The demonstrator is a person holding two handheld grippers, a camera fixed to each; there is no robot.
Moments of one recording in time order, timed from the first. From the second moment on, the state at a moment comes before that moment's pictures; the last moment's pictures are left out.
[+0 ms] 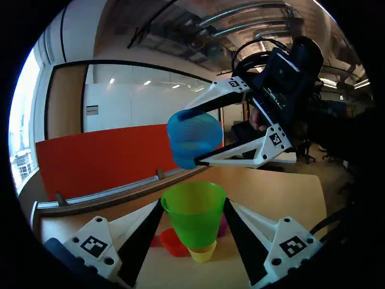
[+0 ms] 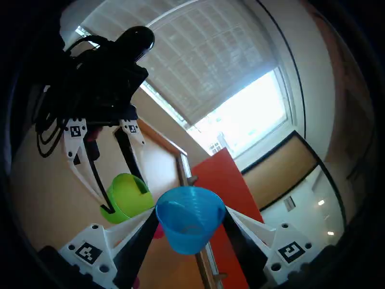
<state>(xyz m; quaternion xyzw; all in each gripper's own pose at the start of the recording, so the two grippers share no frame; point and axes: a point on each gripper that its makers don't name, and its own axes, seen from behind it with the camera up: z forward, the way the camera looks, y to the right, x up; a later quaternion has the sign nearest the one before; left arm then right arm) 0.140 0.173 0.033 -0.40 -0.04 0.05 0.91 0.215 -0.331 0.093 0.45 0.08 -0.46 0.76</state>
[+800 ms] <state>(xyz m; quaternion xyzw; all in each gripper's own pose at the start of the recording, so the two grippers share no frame) 0.145 0.177 0.030 -0.41 -0.03 0.05 0.91 0.220 -0.339 0.099 0.43 0.10 -0.51 0.74</state>
